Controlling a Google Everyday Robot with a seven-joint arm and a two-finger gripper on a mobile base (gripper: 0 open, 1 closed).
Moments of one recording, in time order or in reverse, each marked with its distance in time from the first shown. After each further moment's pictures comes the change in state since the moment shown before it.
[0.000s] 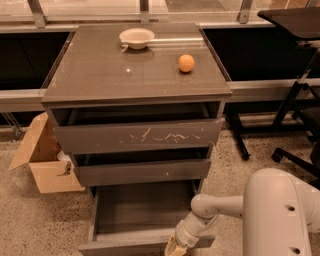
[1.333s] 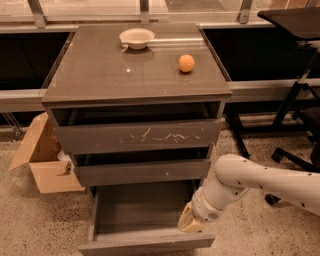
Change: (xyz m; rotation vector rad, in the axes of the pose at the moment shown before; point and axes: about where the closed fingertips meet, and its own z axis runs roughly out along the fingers) arm -0.126 0.094 -0.223 0.185 0.084 -0.022
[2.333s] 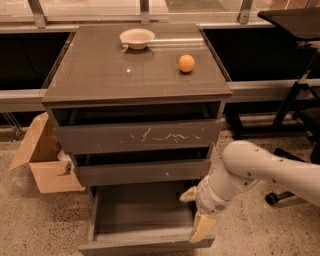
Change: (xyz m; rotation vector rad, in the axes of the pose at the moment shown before) arm -0.023 0.003 -0.058 0.071 0.032 -0.039
